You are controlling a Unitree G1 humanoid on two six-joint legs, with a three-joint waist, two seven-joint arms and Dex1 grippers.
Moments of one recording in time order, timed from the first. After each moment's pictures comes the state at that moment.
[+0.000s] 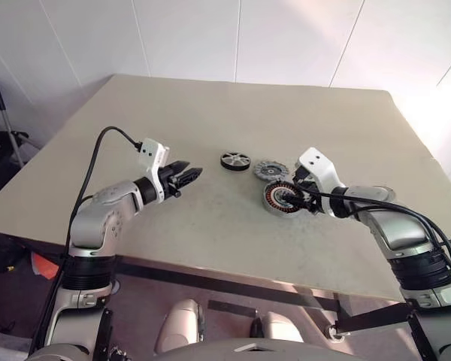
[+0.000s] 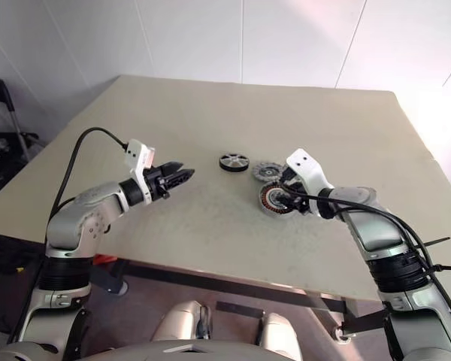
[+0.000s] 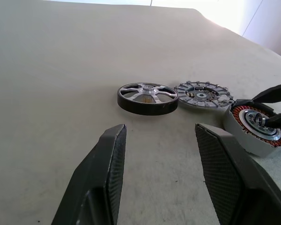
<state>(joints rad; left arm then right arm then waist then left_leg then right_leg) -0.39 0.32 0.10 -0.15 -0.39 0.75 -0.64 -0.39 -0.68 0.14 -0.14 0.16 0.83 0.71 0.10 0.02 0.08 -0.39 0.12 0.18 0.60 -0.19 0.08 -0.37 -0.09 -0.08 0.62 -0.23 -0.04</state>
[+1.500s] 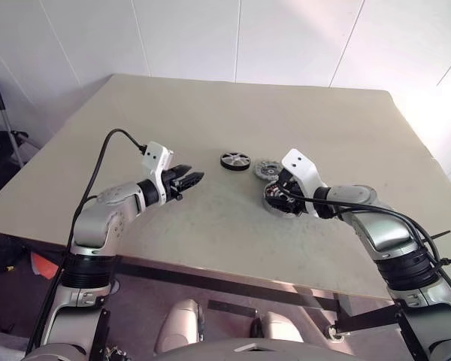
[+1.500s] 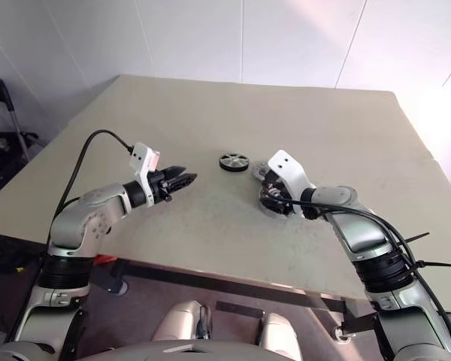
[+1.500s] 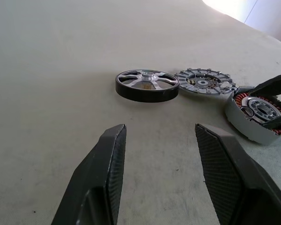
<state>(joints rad) -0.39 0.35 0.05 -0.11 -0.40 0.74 -0.64 -0.41 -0.64 0.21 -0.18 0.16 0.81 0.72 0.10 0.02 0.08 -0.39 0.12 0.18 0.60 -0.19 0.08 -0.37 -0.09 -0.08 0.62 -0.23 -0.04</state>
